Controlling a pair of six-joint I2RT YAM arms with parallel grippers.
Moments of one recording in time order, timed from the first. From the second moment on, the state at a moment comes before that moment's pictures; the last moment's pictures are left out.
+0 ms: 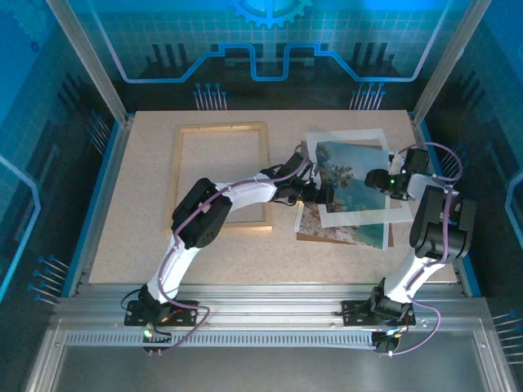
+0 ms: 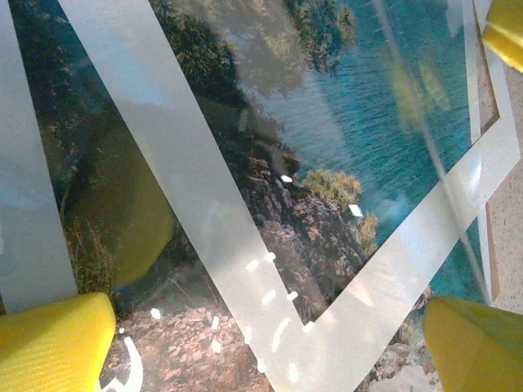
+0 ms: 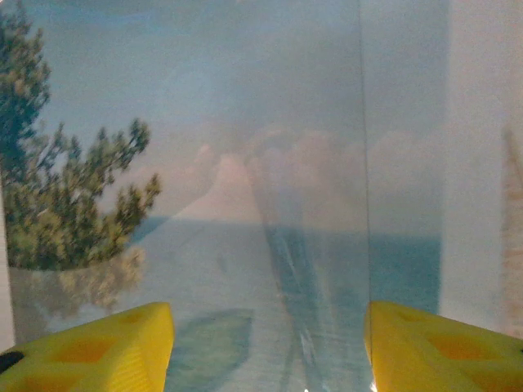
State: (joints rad) left arm -0.75 2.29 1.69 -0.26 0.33 -0.66; right arm -0.31 1.77 1.01 -0.28 -0.41 0.10
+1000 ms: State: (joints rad) left arm -0.75 2.29 1.70 -0.27 0.34 -0.64; right arm -0.39 1.69 0.84 -0.01 -0.84 0.36
